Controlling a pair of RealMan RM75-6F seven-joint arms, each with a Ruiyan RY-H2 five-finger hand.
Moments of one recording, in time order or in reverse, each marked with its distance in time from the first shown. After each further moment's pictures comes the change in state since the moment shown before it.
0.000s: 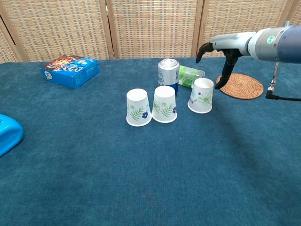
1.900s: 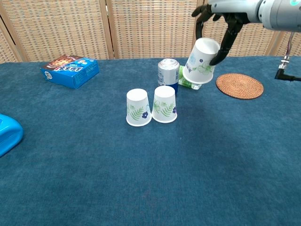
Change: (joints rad) left arm 0.029 0.018 -0.021 -0.026 0.064 0.021 0.006; right arm -0.034 0.179 0.048 -0.425 -0.021 0.271 -0.125
